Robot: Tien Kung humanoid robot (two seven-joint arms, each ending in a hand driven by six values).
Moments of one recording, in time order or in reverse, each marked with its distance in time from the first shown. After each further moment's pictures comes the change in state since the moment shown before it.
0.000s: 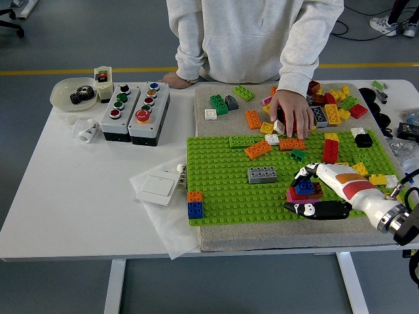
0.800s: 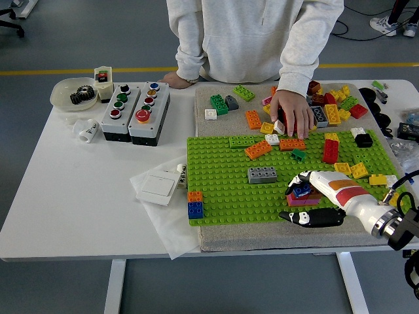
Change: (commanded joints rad) left arm -0.002 0.002 -0.003 0.000 0.006 -0.001 0.001; right arm 0.017 0.016 -0.037 0.000 -0.002 0.006 0.003
